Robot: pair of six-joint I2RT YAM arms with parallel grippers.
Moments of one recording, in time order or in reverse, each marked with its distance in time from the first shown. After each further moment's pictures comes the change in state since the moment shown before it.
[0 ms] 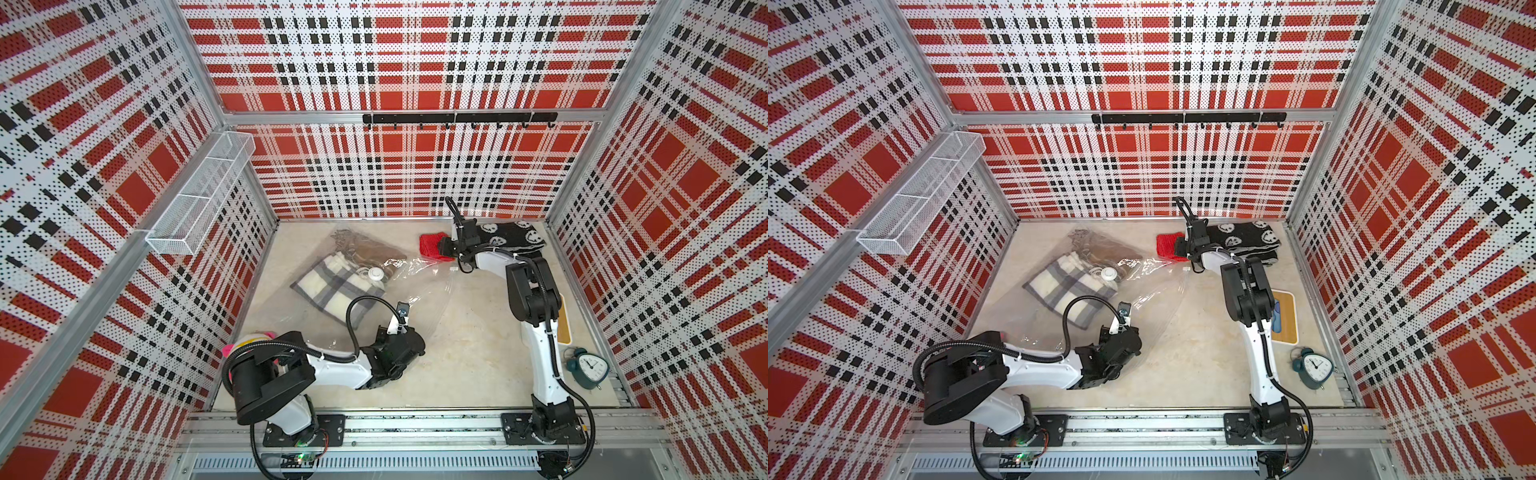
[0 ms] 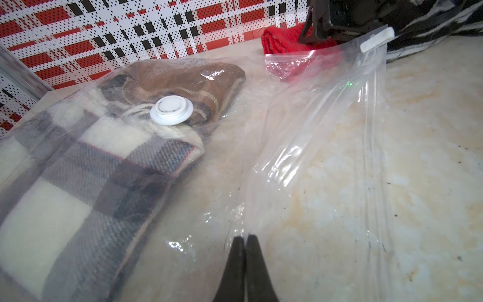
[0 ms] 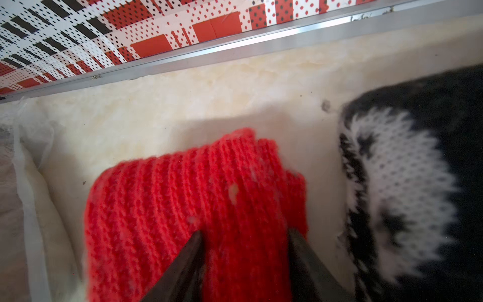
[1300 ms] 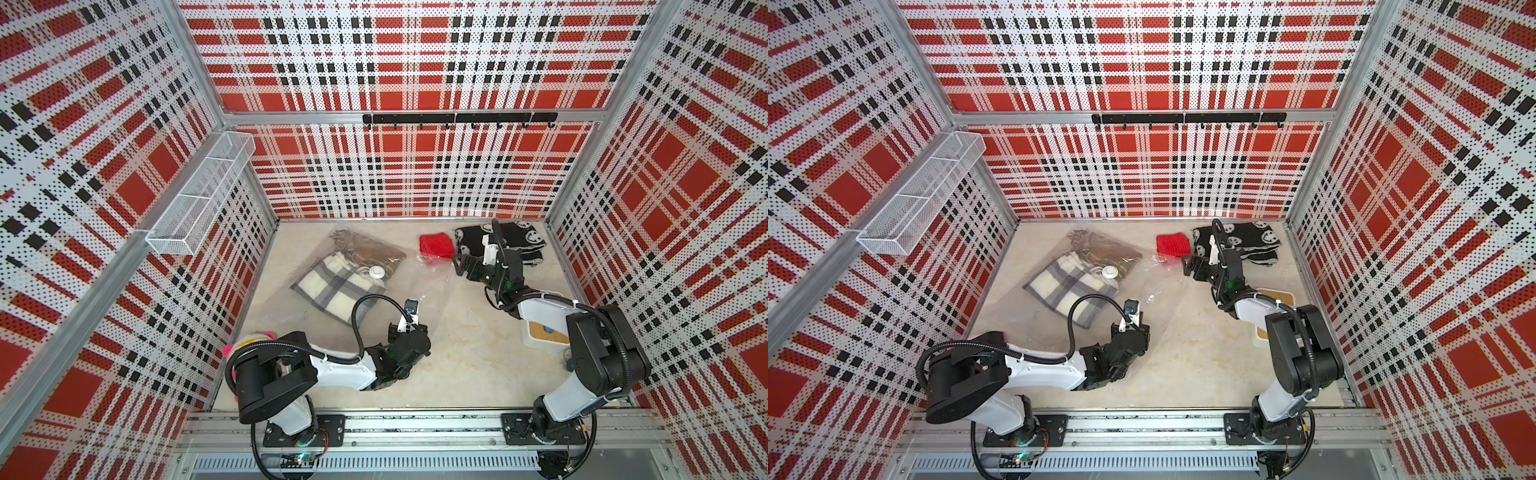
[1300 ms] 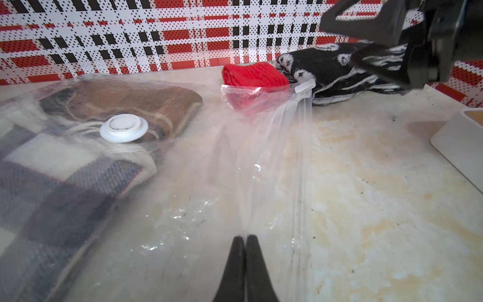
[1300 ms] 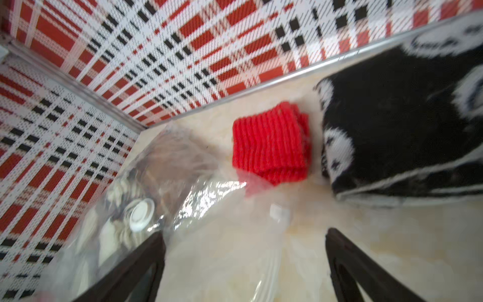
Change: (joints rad) left arm -0.046 0.024 0.047 0.150 0.064 -0.019; right arm -0.014 -0.731 -0.933 0.497 -0.164 0.148
